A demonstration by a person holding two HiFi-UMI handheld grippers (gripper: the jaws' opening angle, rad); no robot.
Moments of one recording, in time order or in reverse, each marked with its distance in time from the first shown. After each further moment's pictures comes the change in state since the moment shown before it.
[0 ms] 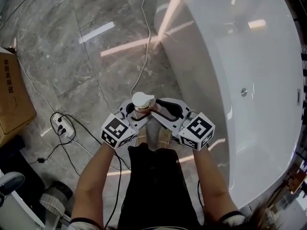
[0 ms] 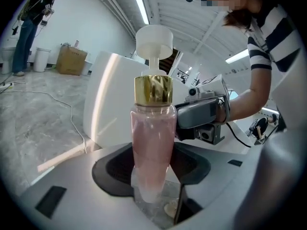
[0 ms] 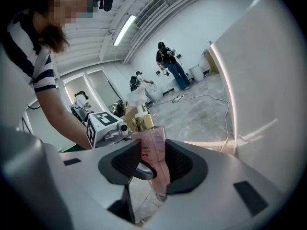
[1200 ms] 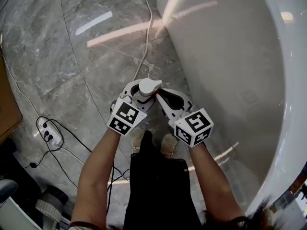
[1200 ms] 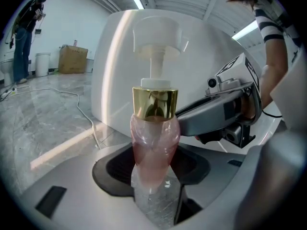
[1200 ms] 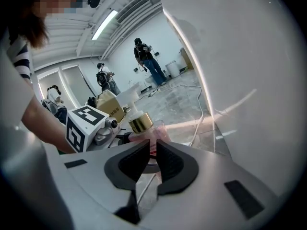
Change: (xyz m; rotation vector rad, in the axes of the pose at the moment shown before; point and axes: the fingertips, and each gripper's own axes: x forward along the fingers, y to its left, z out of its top) left arm 0.119 0.118 -0.126 0.105 0.106 0.148; right arm 0.078 -0.139 -0.135 0.103 -0.015 -0.244
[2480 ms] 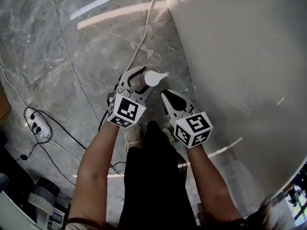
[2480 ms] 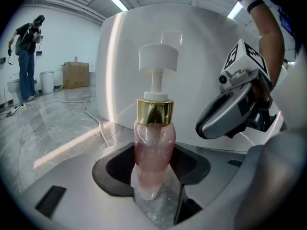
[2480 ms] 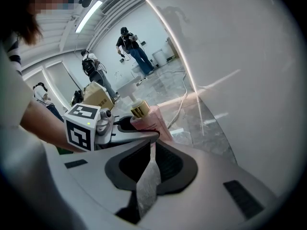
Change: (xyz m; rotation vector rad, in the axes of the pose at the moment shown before) left arm 0.036 0.020 -0.053 0.125 -0.051 0.151; right arm 0.000 -0.038 -0.090 0.099 0.119 -0.119
